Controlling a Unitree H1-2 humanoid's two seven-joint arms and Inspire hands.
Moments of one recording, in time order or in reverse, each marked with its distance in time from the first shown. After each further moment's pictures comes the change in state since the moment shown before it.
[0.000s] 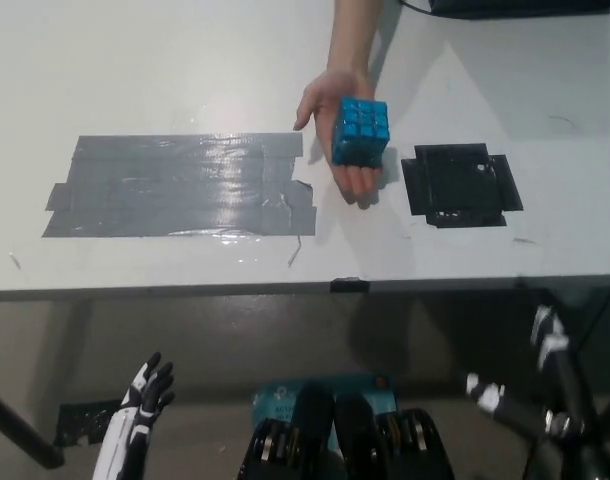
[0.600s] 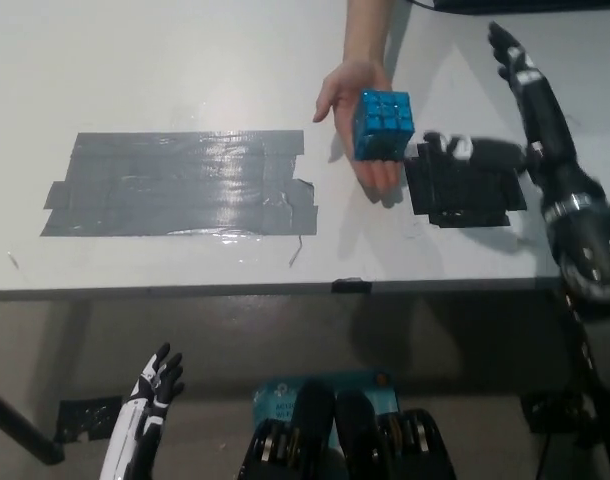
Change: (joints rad) left_arm -0.022 -0.009 0.002 0.030 0.002 -0.001 -0.001; right_arm -0.719 -0.106 0.007 0.471 -0.014 0.259 0.050
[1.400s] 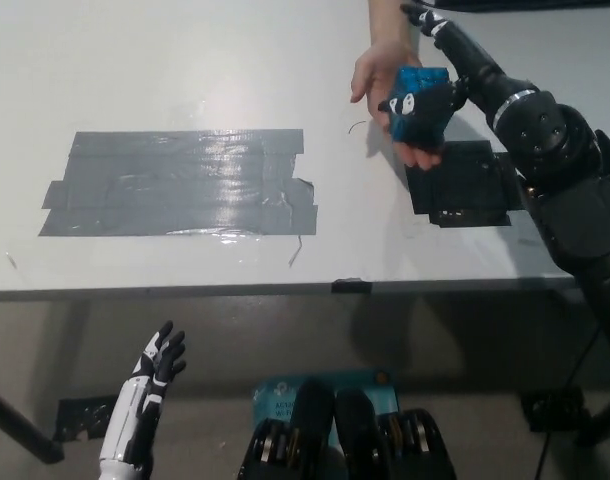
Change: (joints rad) left_arm -0.052 0.014 0.005 0.008 0.002 0.005 -0.013; right_arm -0.301 -0.073 0.234 0.410 -0.083 0.017 0.152
